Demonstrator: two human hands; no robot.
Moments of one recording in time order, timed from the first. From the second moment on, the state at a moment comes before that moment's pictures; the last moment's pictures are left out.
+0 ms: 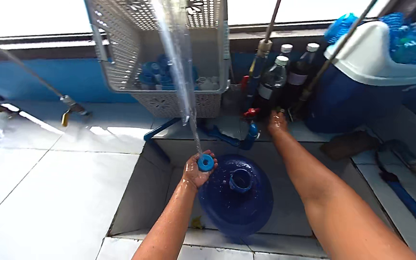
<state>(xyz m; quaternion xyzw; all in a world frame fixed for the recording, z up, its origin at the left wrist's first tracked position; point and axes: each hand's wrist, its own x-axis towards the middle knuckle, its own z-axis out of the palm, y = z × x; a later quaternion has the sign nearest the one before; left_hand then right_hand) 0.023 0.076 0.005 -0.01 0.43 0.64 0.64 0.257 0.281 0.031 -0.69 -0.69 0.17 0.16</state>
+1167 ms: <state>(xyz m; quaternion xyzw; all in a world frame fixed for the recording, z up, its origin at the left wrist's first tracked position) -0.002 0.051 -0.067 0.08 0.07 0.70 0.71 0.067 0.037 0.044 -0.48 -0.84 0.22 0.15</state>
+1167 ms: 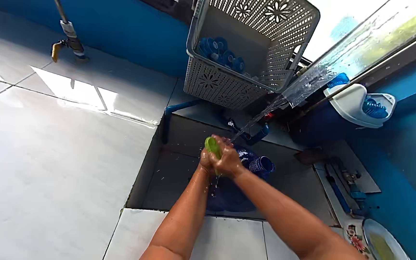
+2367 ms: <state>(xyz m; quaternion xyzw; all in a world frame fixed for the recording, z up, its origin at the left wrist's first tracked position) -0.001 0.023 -0.031 0.08 0.23 0.64 0.73 0.067 0.066 0.044 -0.50 -0.82 0.22 0.18</state>
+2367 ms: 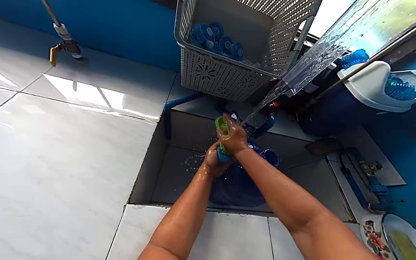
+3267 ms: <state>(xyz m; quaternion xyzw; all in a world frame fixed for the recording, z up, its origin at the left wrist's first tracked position) -0.017 0.036 -0.027 0.04 0.23 0.66 0.71 0.072 0.063 0.034 -0.51 -0.81 0.25 0.16</state>
